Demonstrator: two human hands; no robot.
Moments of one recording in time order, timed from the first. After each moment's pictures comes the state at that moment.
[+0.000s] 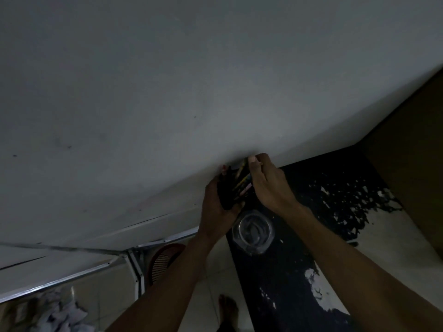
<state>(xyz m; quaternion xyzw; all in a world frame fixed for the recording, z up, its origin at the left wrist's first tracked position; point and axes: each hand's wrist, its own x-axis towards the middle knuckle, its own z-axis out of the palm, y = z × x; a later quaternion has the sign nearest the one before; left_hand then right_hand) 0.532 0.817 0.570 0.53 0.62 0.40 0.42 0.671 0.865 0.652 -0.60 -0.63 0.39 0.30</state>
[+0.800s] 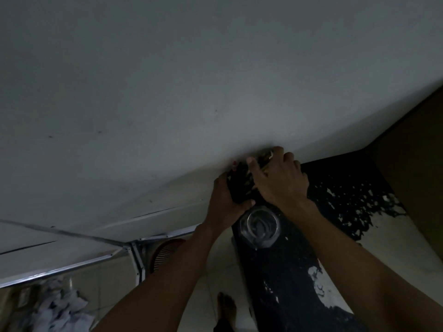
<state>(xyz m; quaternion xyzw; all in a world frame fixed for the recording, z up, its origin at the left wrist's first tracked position) 0.525 0.822 0.579 0.53 0.66 0.32 0.41 0.653 0.857 0.674 -0.73 -0.65 0.15 0.10</state>
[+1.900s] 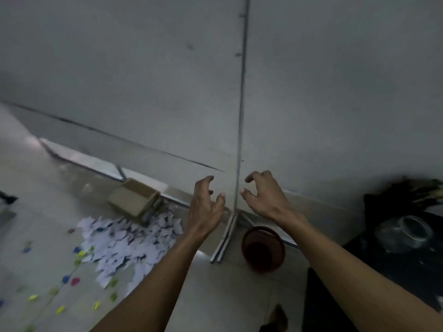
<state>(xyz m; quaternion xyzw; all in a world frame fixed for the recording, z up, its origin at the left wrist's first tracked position) 0.251 0.400 0.698 0.36 0.81 0.46 0.08 0.365 0.532 0.737 -0.33 -0.89 0.30 0.10</state>
